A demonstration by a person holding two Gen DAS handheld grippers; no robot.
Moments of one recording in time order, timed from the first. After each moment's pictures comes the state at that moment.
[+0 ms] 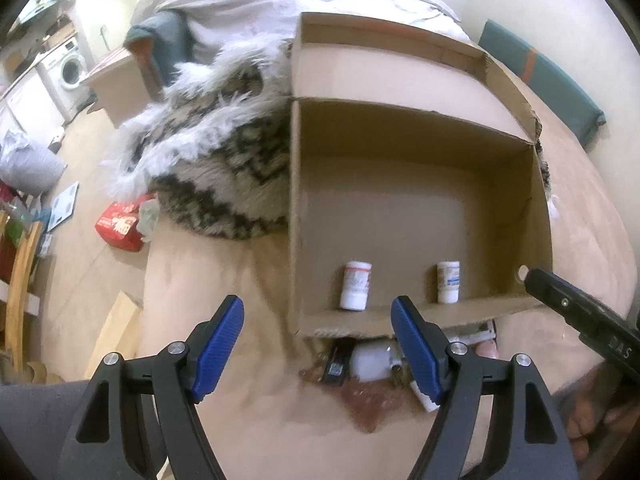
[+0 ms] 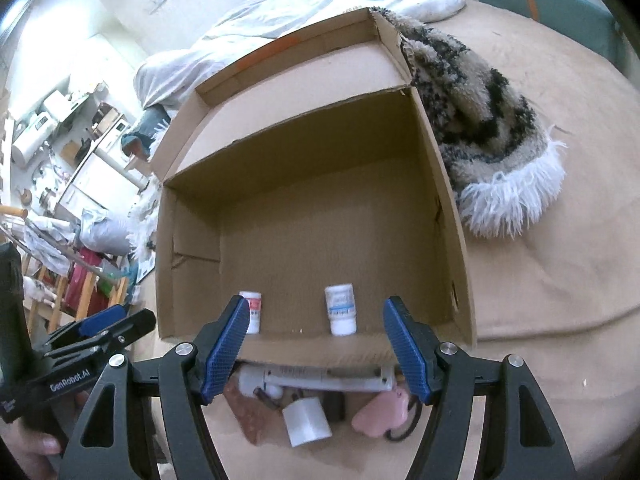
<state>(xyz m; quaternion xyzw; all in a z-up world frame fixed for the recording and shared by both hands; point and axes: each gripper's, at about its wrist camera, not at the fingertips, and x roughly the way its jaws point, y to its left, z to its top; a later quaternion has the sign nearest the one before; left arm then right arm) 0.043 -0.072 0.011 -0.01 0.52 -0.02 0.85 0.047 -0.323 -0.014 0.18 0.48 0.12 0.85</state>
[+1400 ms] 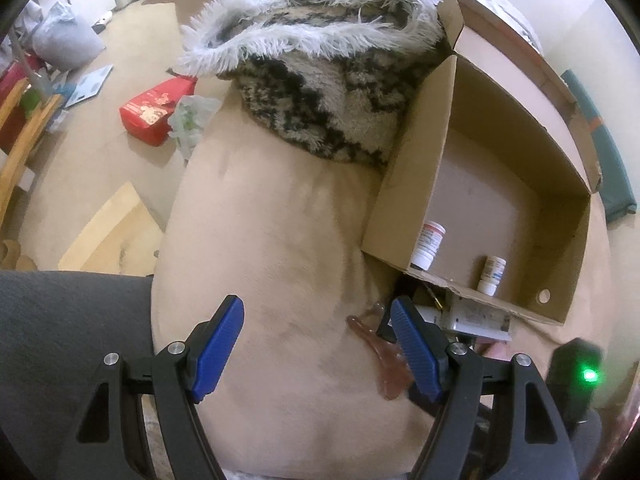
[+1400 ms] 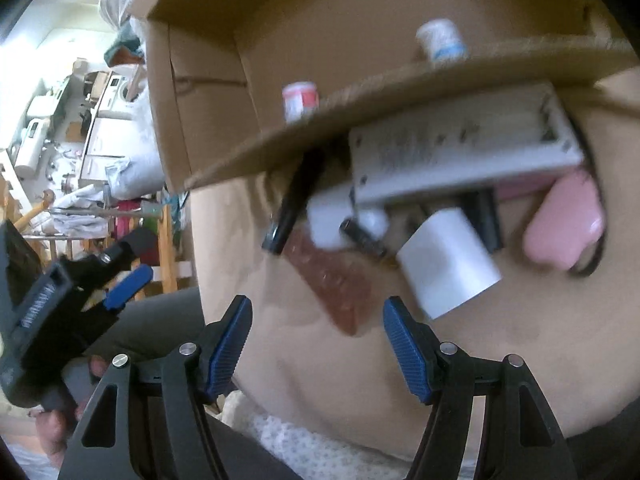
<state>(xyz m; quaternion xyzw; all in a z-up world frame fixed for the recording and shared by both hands) 0.020 0.005 -0.029 -0.17 0.59 0.06 0.79 0.011 -0.222 -0.119 0.27 0.66 0.18 0.68</state>
